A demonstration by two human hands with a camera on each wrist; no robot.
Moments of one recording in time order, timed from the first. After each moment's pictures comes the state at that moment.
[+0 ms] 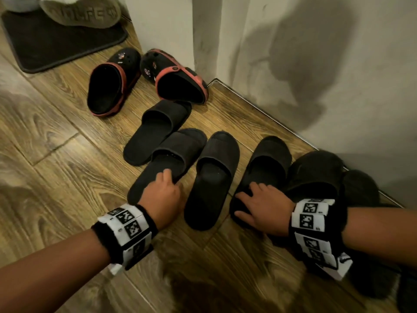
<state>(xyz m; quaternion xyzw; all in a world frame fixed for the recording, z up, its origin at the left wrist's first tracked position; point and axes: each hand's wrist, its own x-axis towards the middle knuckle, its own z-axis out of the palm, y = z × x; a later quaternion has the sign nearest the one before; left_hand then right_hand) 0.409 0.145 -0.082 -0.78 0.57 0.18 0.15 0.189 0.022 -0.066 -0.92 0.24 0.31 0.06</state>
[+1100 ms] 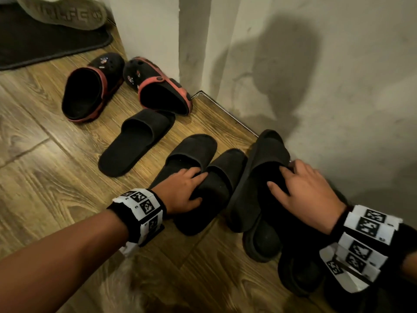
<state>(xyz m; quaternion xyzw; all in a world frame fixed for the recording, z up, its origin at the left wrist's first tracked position) 0.398 0.063 -0.105 -0.66 0.69 0.28 -0.01 0.140 -0.052 0.000 -0.88 0.44 0.18 0.00</state>
